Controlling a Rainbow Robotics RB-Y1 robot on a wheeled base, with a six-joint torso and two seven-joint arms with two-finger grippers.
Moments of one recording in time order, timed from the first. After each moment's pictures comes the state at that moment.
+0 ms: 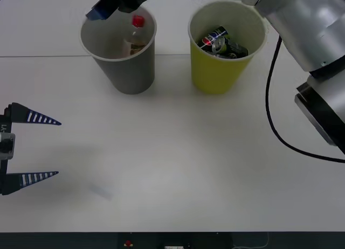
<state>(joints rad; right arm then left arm) -1.36 -0.34 0.46 -1.25 2.04 -1.11 -1.26 0.26 1.13 0.26 -2.01 -1.31 -1.13 -0.09</state>
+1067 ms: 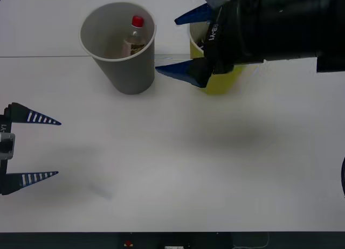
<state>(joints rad) -0.71 -0.73 0.20 -2.10 1.79 -1.15 -1.12 0.26 1.13 0.26 -2.01 -1.31 -1.13 -0.09</state>
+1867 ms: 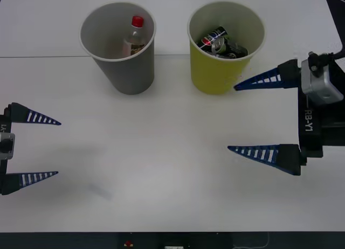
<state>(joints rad) -0.09 -0.92 -0.22 -2.39 1.41 -1.23 -0.77 0.26 1.13 0.26 -2.01 -1.31 -1.13 -0.09</state>
